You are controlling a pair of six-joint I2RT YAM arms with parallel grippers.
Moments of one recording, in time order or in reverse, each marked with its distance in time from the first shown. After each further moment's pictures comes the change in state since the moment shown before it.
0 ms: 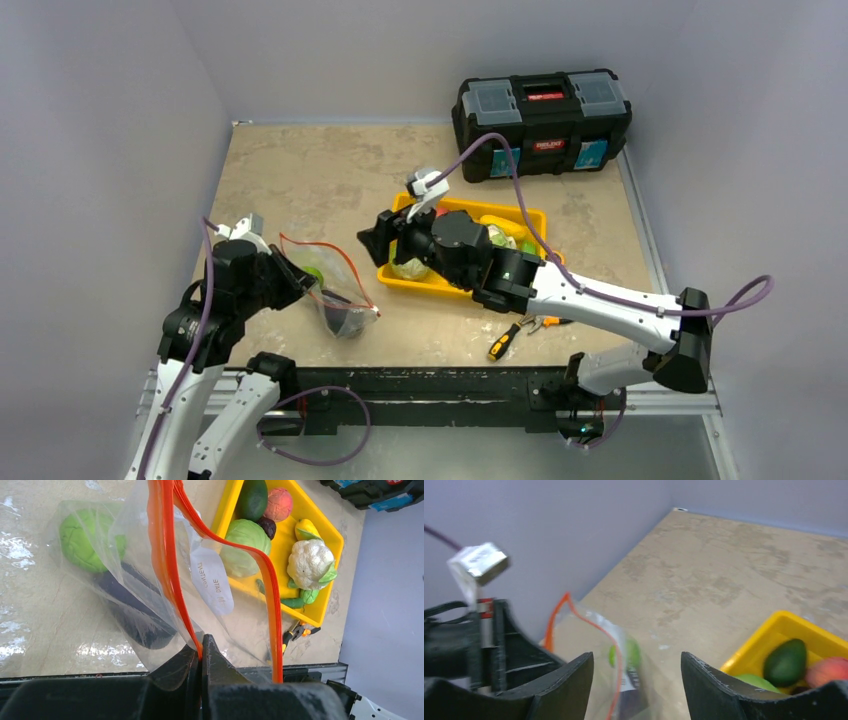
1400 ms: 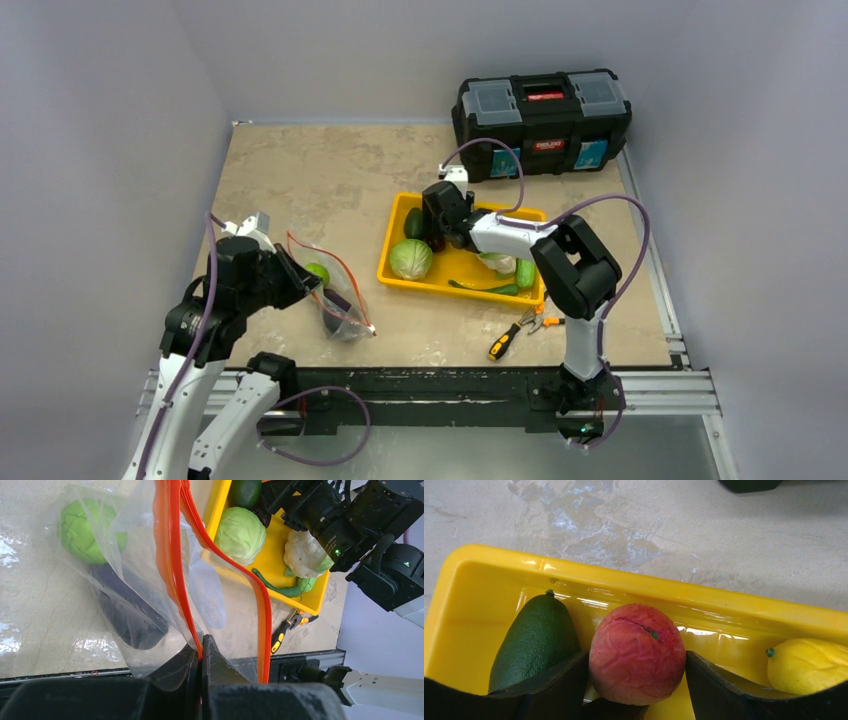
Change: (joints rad) left arm 0.000 0.022 0.003 0.002 0.054 0.018; right arm -0.491 0.565 -0.034 -0.043 0.108 0.109
